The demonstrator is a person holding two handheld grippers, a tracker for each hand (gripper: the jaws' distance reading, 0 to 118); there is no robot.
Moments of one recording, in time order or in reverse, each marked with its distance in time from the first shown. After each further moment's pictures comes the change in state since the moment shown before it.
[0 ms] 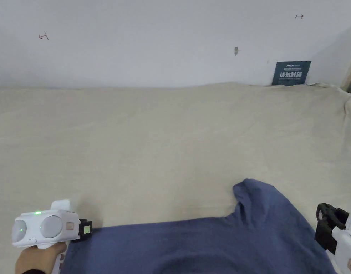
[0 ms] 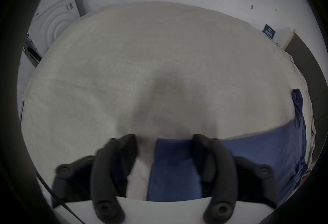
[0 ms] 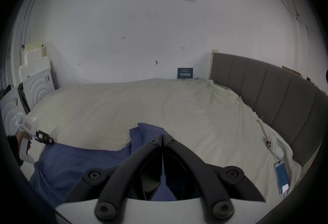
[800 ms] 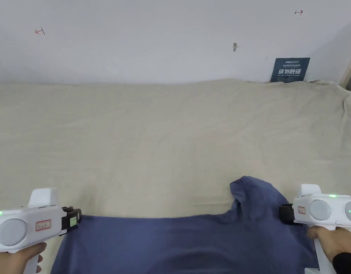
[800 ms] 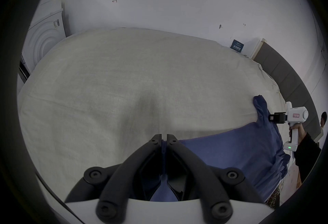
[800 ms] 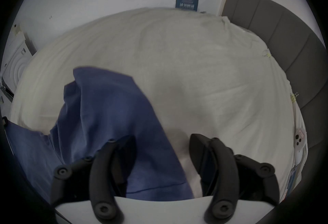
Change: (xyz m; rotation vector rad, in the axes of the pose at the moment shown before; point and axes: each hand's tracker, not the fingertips) left arm 0.005 -0.002 0.090 0.137 -0.165 -0.007; right arm 0.023 -0.032 -0.198 -0.542 -0.055 0.070
